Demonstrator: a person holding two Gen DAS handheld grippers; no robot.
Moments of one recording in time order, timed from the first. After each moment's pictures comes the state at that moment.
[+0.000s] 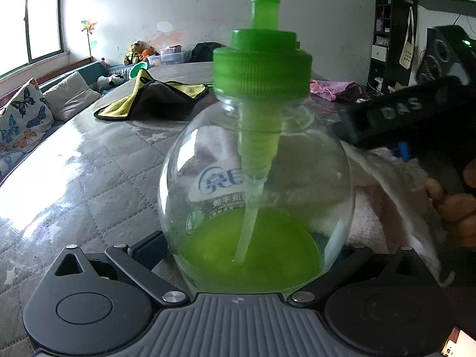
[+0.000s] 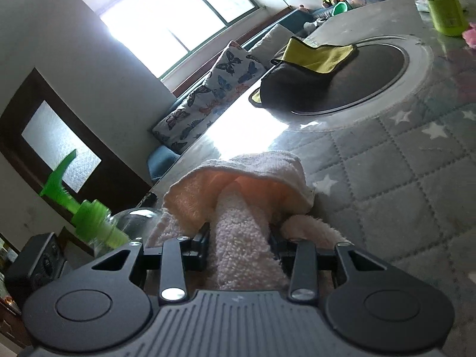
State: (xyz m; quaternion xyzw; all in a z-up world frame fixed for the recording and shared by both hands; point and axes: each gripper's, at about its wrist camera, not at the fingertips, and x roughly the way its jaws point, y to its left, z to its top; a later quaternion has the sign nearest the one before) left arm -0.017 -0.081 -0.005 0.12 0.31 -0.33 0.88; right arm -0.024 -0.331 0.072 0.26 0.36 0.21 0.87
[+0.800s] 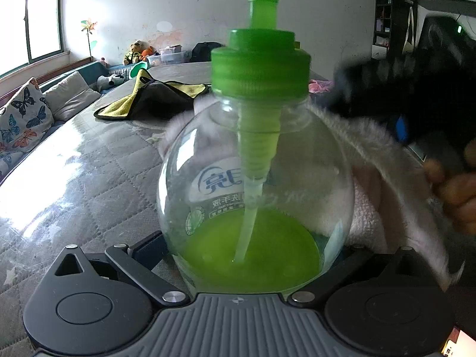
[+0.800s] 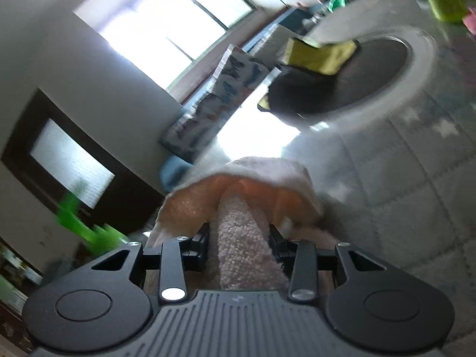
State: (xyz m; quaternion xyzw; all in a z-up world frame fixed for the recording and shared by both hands) left arm -0.017 -0.081 -0.005 0.12 0.31 -0.33 0.88; right arm -0.011 -0.336 0.073 0.30 0.36 0.22 0.86
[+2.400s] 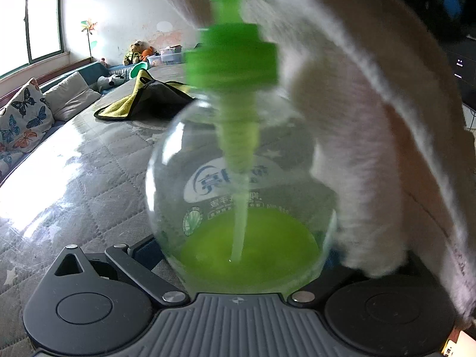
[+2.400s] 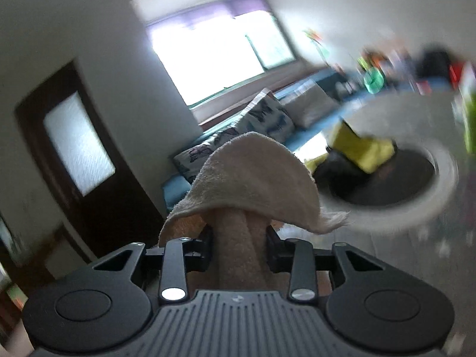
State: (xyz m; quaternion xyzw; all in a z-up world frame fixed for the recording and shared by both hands) left arm -0.023 -0.079 -0.004 0.12 0.31 -0.33 0.88; right arm -0.047 -0.298 0.172 0.20 0.26 0.23 0.92
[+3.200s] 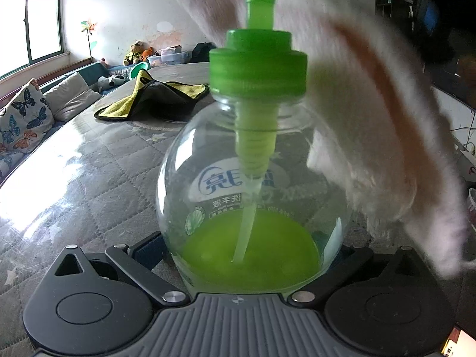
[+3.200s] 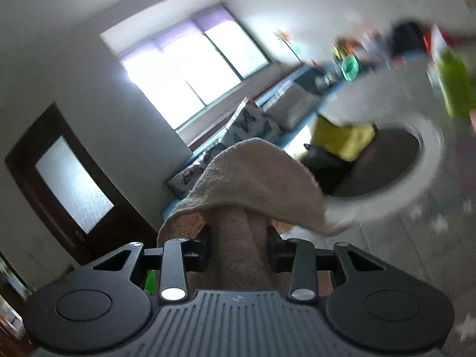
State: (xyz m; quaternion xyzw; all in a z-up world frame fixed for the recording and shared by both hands) left arm -0.024 -0.078 -0.003 0.12 0.31 -0.33 0.88; right arm -0.023 -0.331 0.139 0.28 0.26 0.21 0.90
